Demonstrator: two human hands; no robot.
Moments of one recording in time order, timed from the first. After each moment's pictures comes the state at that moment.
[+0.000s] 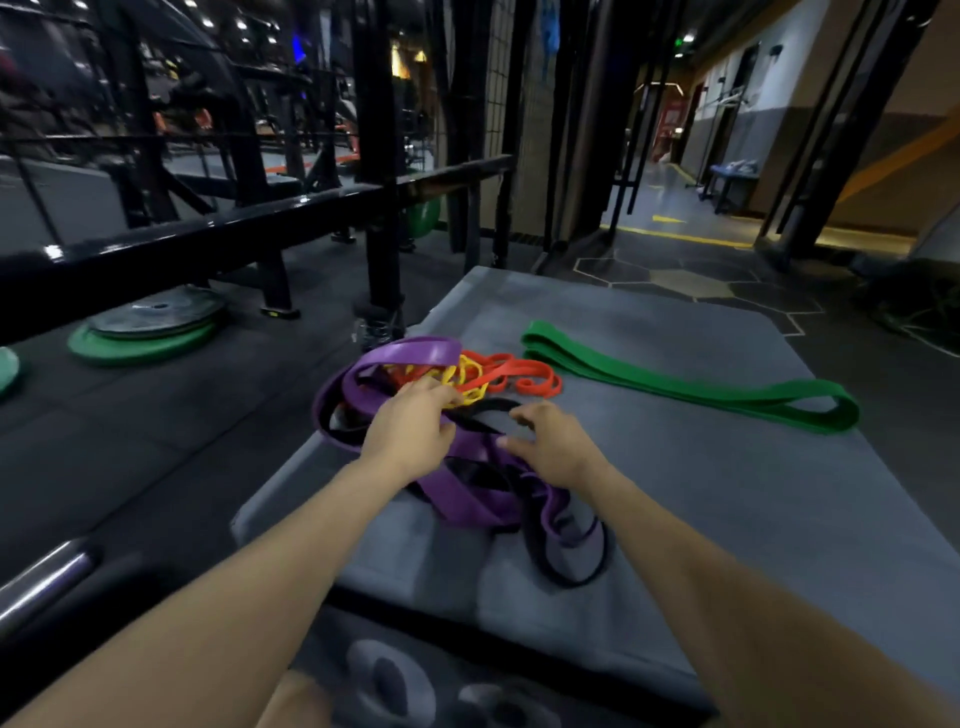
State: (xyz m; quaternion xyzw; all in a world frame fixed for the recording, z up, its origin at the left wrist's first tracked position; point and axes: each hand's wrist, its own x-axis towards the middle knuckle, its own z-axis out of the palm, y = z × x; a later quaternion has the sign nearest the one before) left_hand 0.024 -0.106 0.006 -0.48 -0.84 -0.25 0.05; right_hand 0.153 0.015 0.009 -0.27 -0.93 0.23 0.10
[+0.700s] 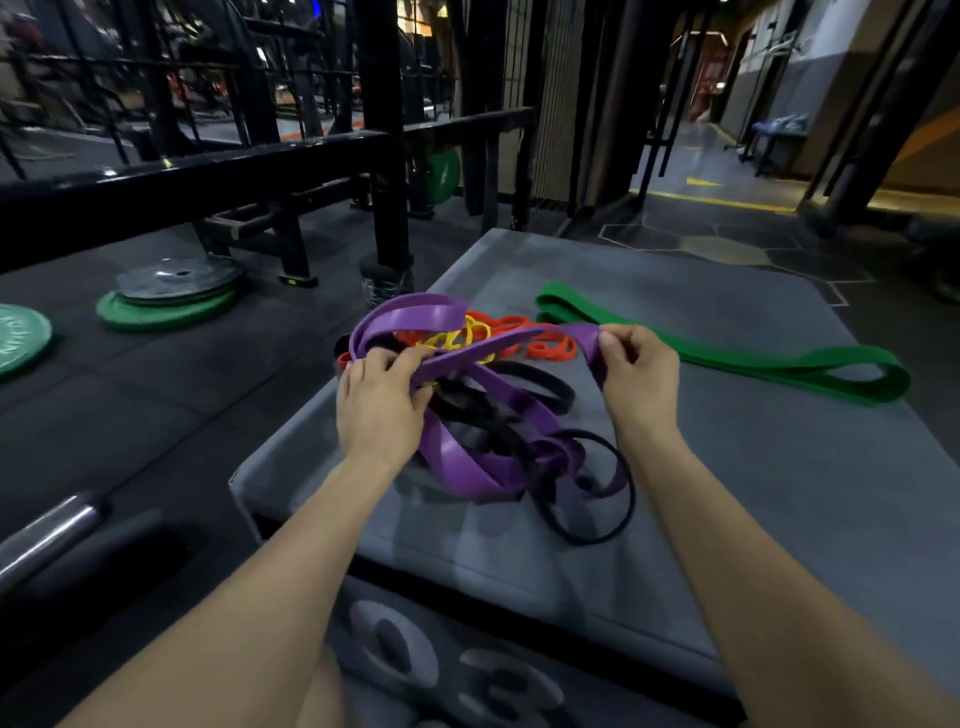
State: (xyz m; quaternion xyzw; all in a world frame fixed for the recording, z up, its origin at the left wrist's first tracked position) left_hand 0.023 -0.119 -0.030 -0.34 -0.87 -0.30 0.18; right_hand 0.173 0.042 0.015 -0.35 -0.69 0.43 0.47
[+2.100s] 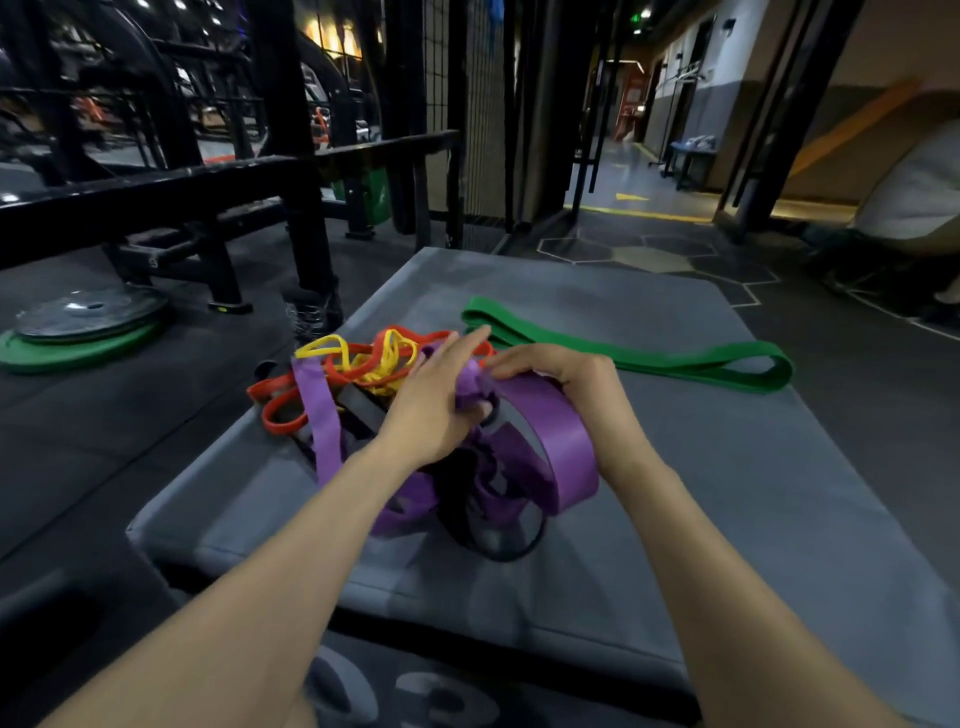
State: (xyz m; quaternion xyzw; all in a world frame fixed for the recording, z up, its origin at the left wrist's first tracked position) left_hand 0.081 -0.038 -0.005 -0.55 -0.73 -0.40 -0.02; right_hand 0.230 0.041 0.044 -0.14 -0.83 0.43 0.32
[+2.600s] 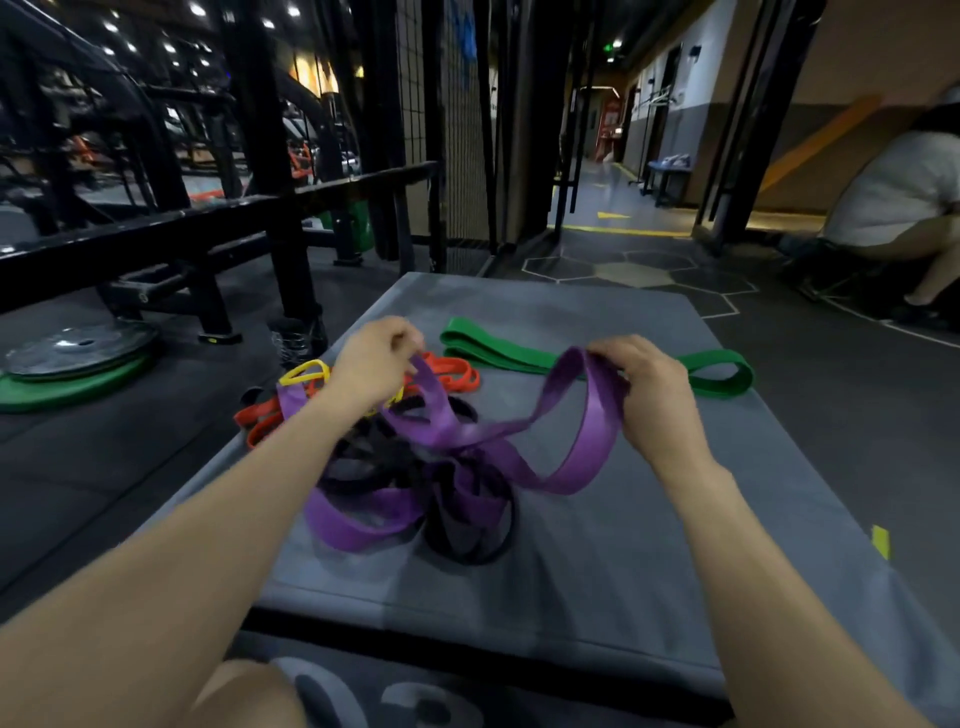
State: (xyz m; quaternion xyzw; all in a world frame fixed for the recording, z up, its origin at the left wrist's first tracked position) left_hand 0.066 -0.038 0.058 -0.47 -0.78 -0.42 -0.01; right_hand 0.299 0.089 0.043 -0.24 -0.84 0.11 0.47
